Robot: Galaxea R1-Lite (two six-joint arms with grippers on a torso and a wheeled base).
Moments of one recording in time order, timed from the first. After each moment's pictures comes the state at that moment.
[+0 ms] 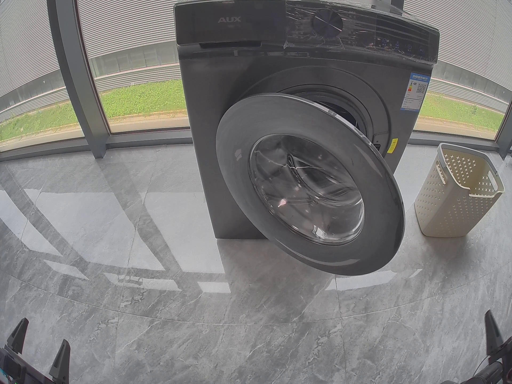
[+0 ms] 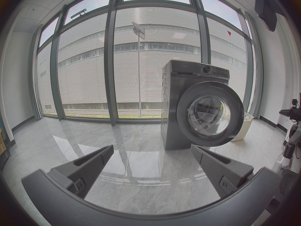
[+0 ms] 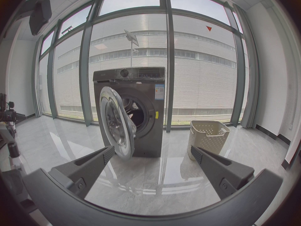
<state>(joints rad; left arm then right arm) -0.01 0.02 -0.02 0.01 0.00 0.00 -0.01 0.02 -0.04 -0.08 0.03 -0.03</state>
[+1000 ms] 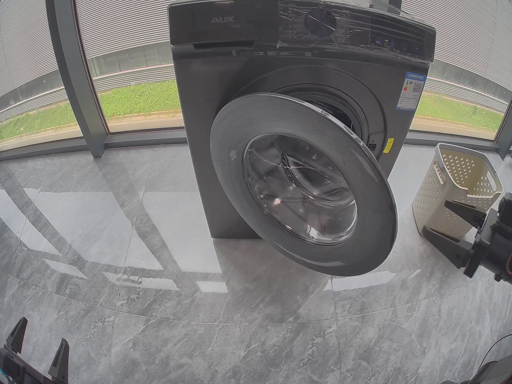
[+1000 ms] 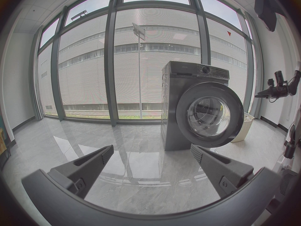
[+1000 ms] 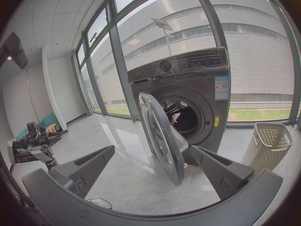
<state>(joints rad) 0.00 0.01 -0.02 0.00 0.00 0.00 0.27 1.12 -0.33 -0.73 0.33 0.03</state>
